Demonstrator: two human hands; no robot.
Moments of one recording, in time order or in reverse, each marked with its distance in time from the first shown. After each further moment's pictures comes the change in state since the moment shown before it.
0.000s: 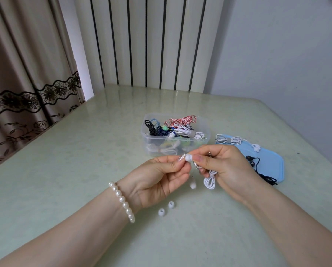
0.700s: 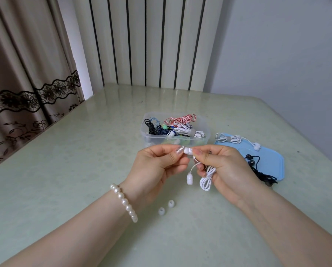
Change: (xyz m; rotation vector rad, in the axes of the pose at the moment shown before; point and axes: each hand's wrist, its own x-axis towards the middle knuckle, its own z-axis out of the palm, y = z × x) left_hand 0.002 -0.004 0.003 0.150 0.082 0.399; right_hand -0.001 0.000 0.009 0.169 0.156 0.133
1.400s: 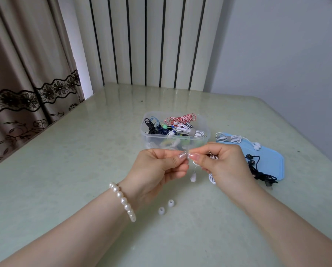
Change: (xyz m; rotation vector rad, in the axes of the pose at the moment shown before) left_hand -0.002 0.002 -0.001 0.104 0.001 -0.084; right_hand -0.002 0.001 0.000 -0.402 0.083 -0.282
